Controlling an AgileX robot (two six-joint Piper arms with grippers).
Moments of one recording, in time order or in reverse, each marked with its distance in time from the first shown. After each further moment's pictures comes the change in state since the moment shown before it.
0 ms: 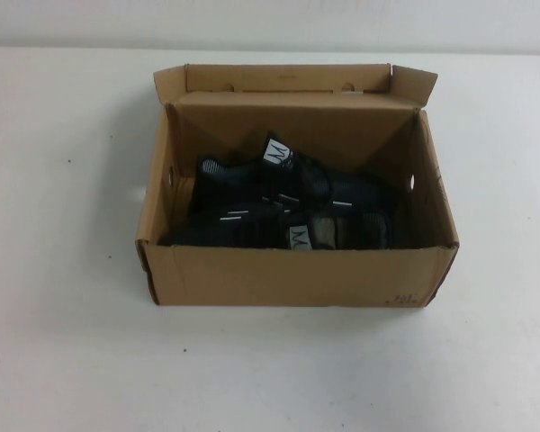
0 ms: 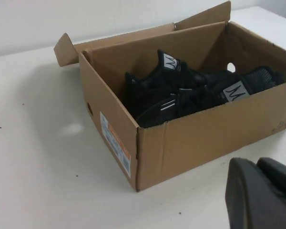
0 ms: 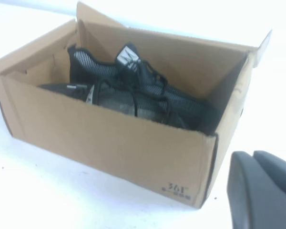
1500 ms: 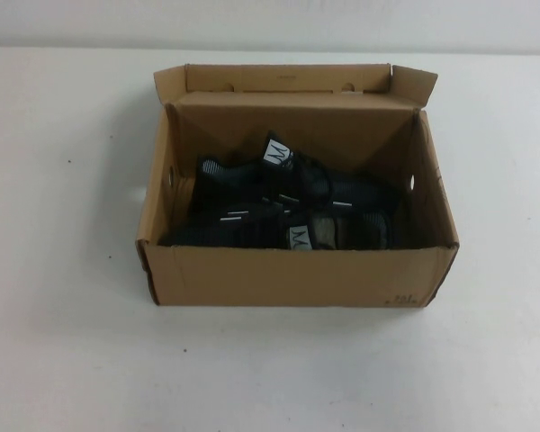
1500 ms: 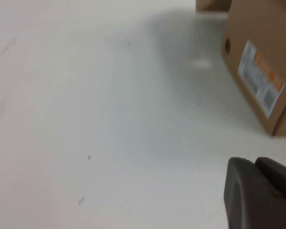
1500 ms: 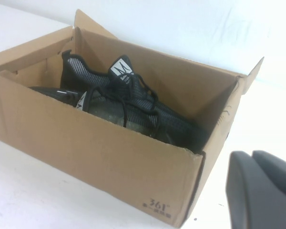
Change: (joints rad) right arm 0.000 -0.001 0.021 -0.117 -0.077 0.000; left arm 0.000 -0.251 0.464 0.562 -0.291 -0.617
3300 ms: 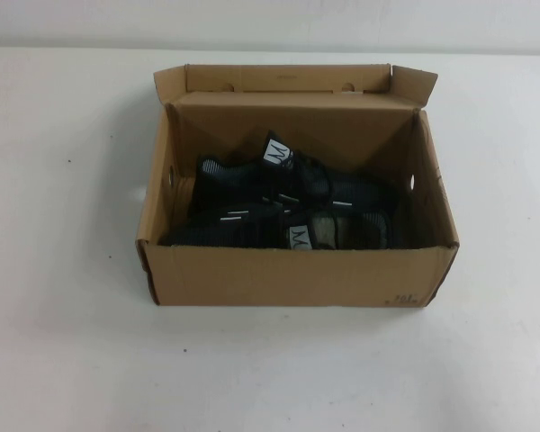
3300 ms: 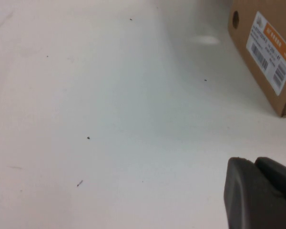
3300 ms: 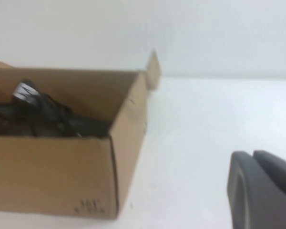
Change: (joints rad) right arm -0.326 -0.329 0.188 0.182 0.054 0.000; left arm 0.000 -0.001 0.071 0.000 -0.042 -0.003
